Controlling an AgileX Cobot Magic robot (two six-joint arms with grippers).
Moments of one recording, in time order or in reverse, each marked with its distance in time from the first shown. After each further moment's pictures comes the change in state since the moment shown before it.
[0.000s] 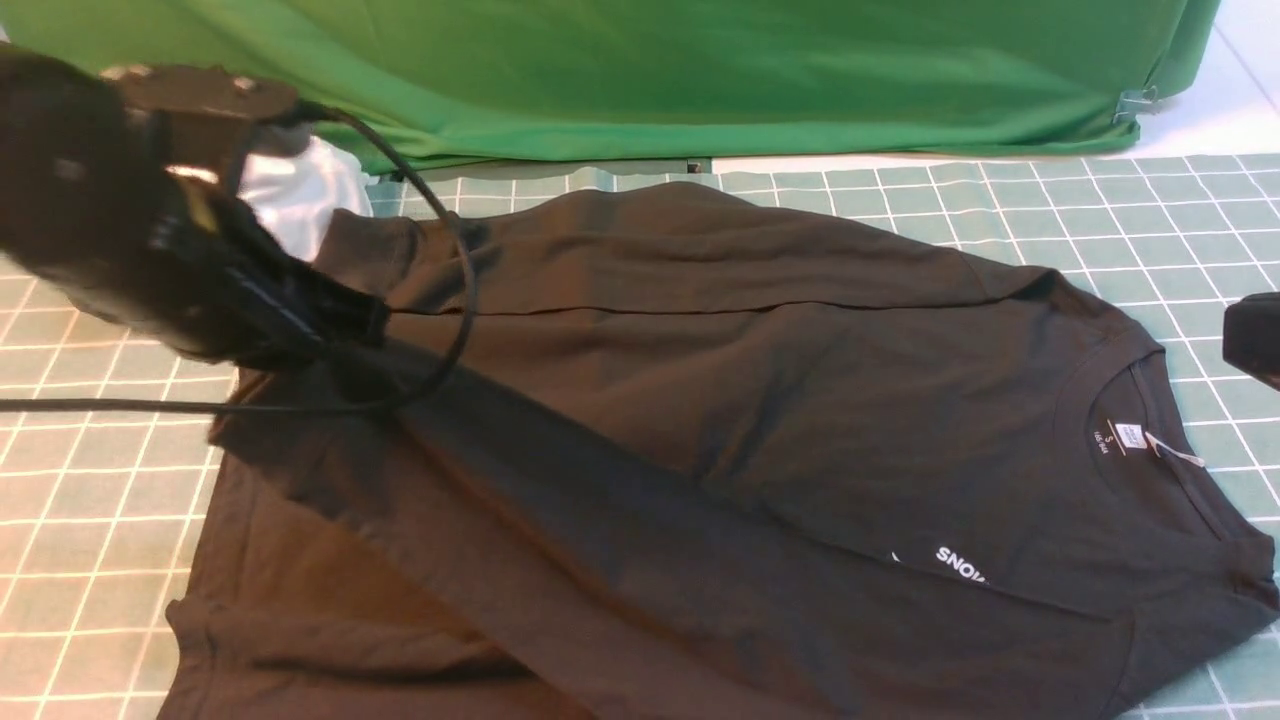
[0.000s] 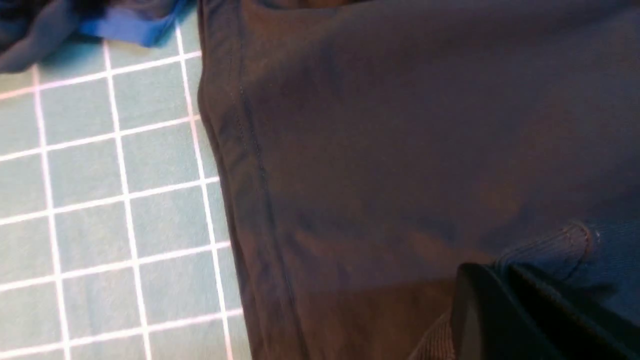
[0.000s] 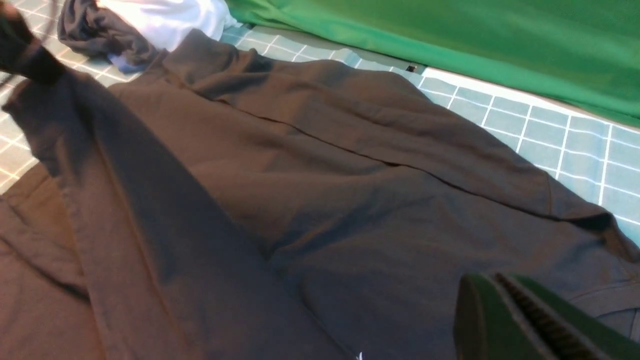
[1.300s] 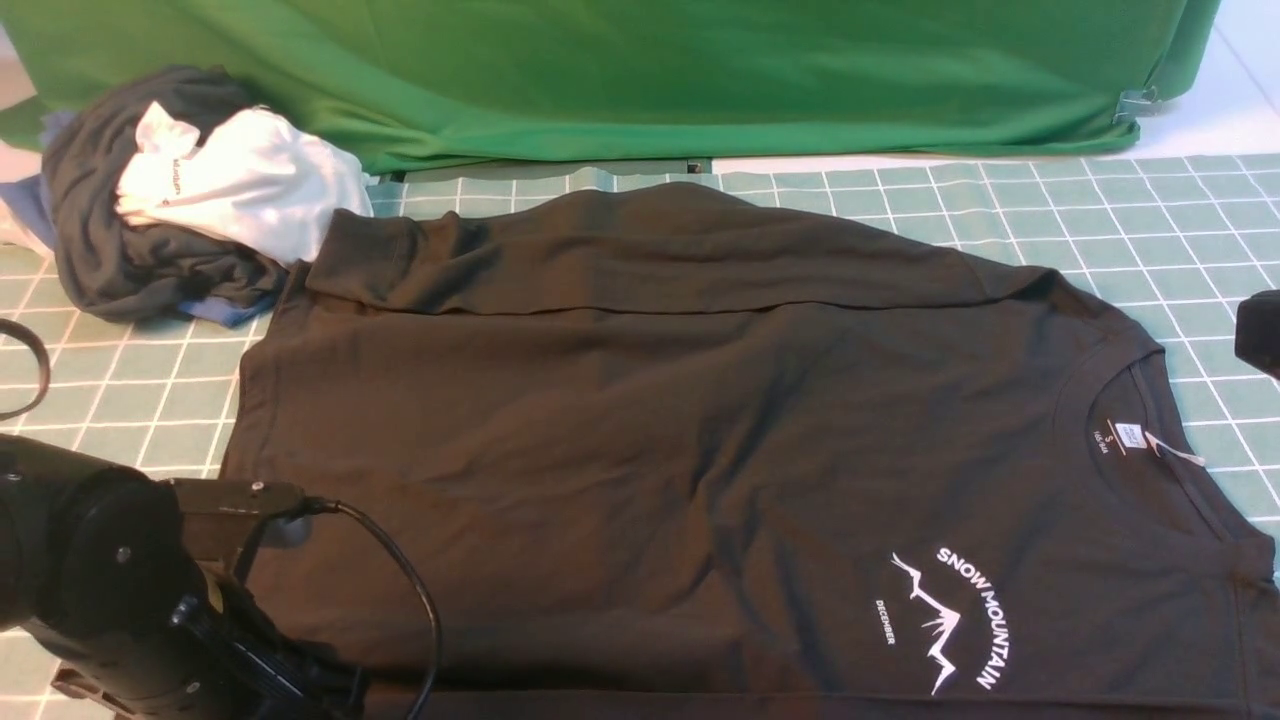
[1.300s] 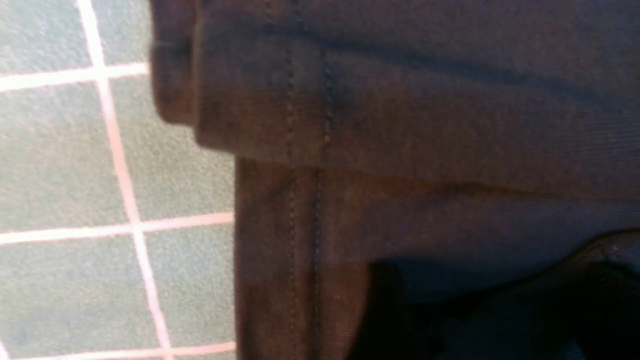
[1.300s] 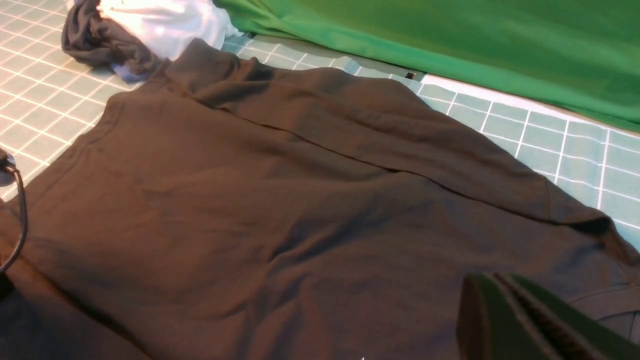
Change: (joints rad) right arm 0.000 -0.021 0.000 0.000 0.001 0.009; left arm 0.001 -0.068 0.546 -0.175 -0.096 -0.010
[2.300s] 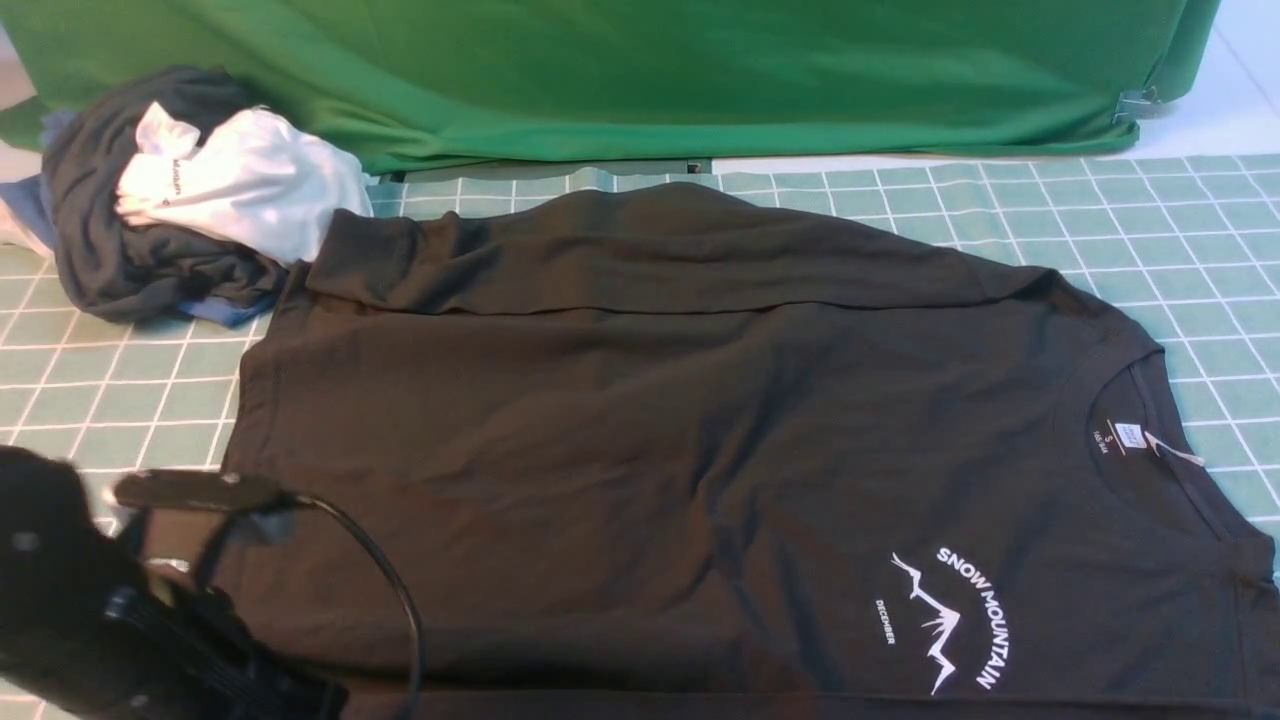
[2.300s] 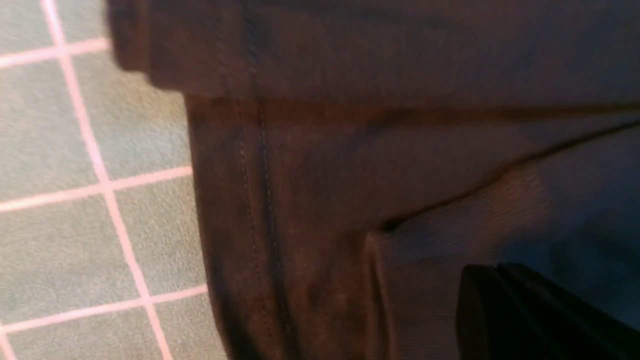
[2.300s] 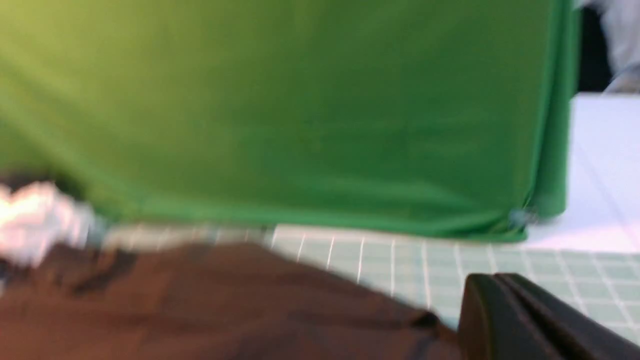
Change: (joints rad) right arm -0.258 -0.213 0.010 -0.065 -0.068 0.066; left arm 0.021 -0.117 -0.007 -0.092 0.114 0.184
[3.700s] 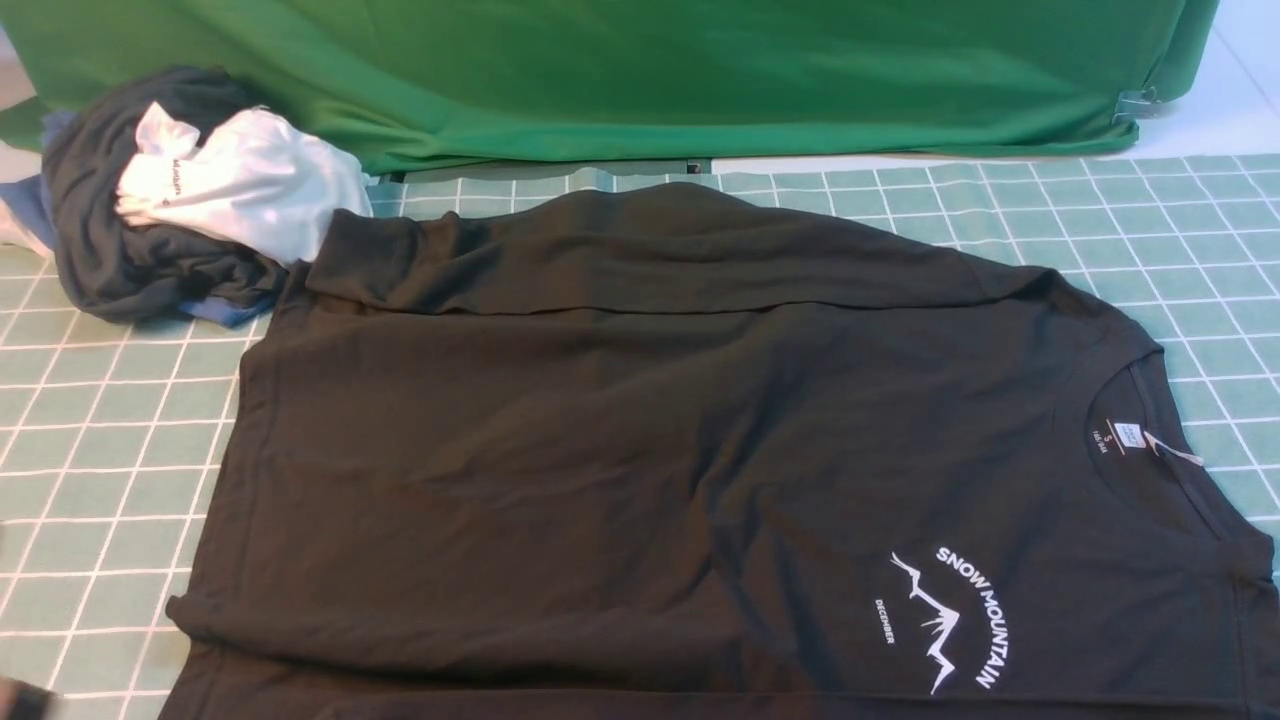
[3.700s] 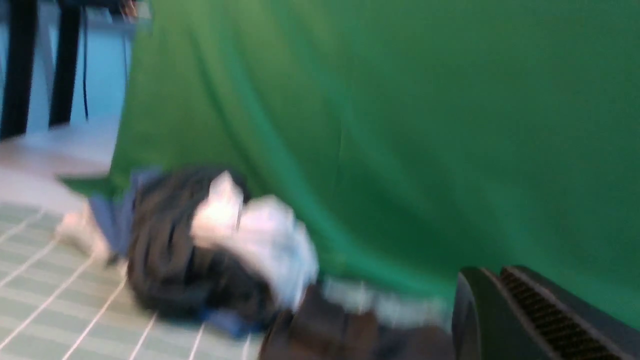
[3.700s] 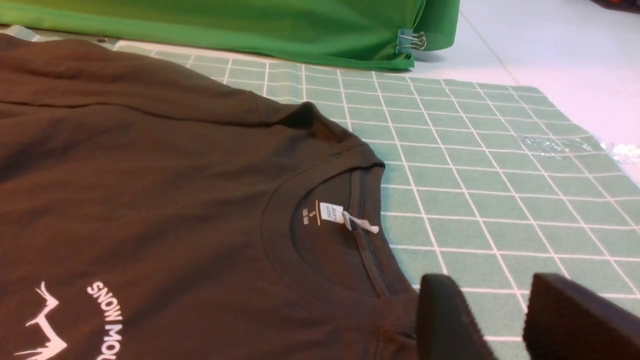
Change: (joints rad) right arm -0.253 -0.493 0.787 -0.081 -0.251 -0.066; left arm 0.255 -1.285 0.547 -0.294 -0.960 0.055
